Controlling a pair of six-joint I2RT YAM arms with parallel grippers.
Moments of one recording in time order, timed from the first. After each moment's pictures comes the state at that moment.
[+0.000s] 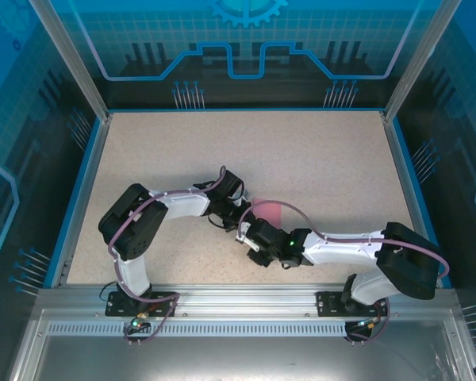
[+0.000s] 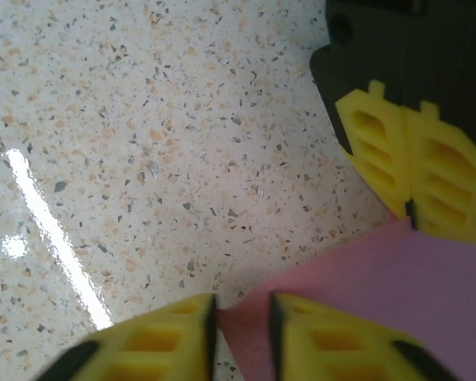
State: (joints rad) left arm -0.64 1.84 1.01 -0.27 0.62 -0.92; right arm 1.08 1.42 0.66 -0.26 0.14 0.01
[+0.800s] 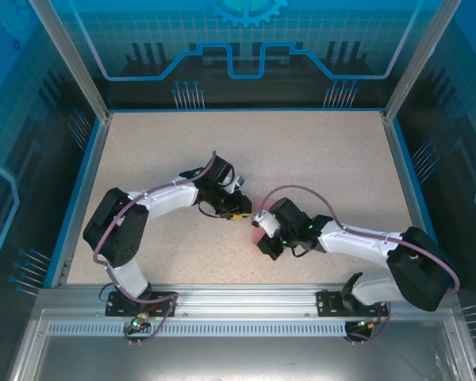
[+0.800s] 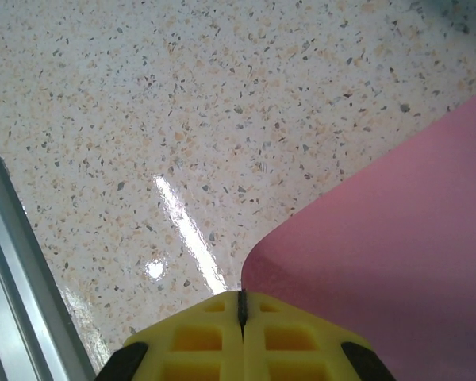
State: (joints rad) left arm -0.56 1.76 1.11 -0.45 0.64 -0.73; right arm 0.79 1.33 0.60 -0.27 -0.33 0.06
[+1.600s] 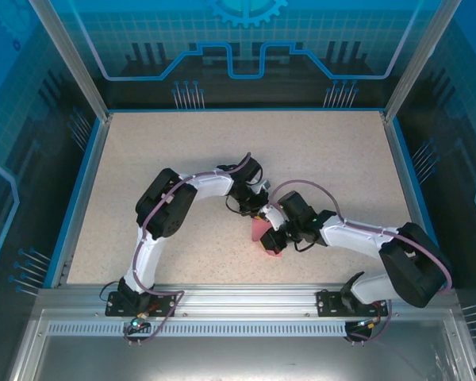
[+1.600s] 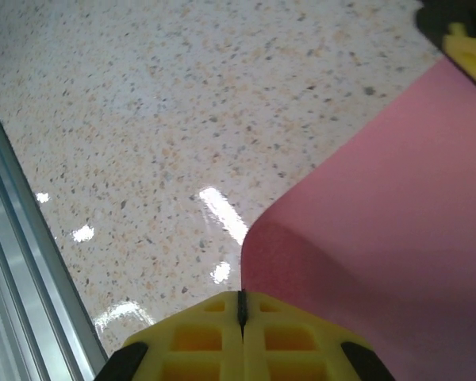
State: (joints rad) left arm -0.63 2.19 1.45 -0.50 0.69 -0.63; right arm 0.66 1.38 0.59 -0.24 -0.49 0.14
